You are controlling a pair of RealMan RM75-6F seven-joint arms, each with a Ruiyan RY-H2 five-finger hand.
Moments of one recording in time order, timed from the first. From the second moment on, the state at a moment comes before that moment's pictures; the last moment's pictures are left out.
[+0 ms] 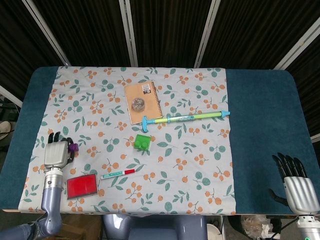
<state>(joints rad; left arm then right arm) -0.40 -1.64 -0.18 -1.38 0.96 1.27 0.60 0.01 -1.07 0.01 -1.72 -1.54 1.49 -0.10</state>
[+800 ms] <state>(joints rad) -0.68 -1.52 -0.28 -1.84 0.79 1.24 1.05 0.01 -1.06 0.01 -1.73 -1.54 1.50 -0.08</state>
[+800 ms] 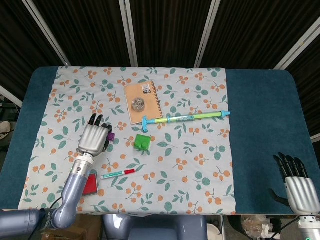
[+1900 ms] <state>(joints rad) -0.89 -1.81 -0.26 -1.58 0.73 1.25 1.07 0.02 -1.07 0.01 -1.72 -1.52 1.47 -0.09</state>
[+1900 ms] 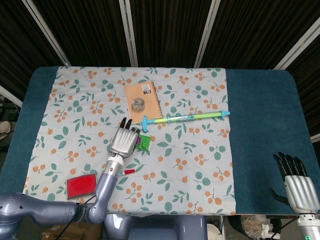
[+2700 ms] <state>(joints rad) -0.93 -1.89 -0.24 -1.52 0.73 1.26 1.07 0.02 -1.06 0.01 -1.71 -1.52 1.47 -0.05</state>
